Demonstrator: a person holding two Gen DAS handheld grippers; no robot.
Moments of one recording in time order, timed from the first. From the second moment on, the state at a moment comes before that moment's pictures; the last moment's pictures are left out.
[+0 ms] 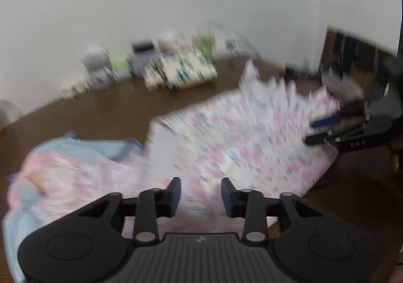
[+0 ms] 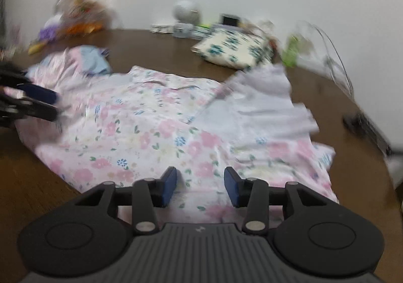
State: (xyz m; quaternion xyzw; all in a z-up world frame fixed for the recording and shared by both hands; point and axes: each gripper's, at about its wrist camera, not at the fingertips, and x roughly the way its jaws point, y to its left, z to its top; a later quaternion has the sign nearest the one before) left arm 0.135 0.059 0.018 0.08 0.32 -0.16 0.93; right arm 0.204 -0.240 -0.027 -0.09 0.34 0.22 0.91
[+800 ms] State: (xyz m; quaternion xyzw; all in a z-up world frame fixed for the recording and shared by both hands) left arm 0.089 0.127 -0.013 0.06 0.39 -0.01 0.92; right arm 0.176 -0.268 -0.026 -0.06 0.37 0.15 0.92
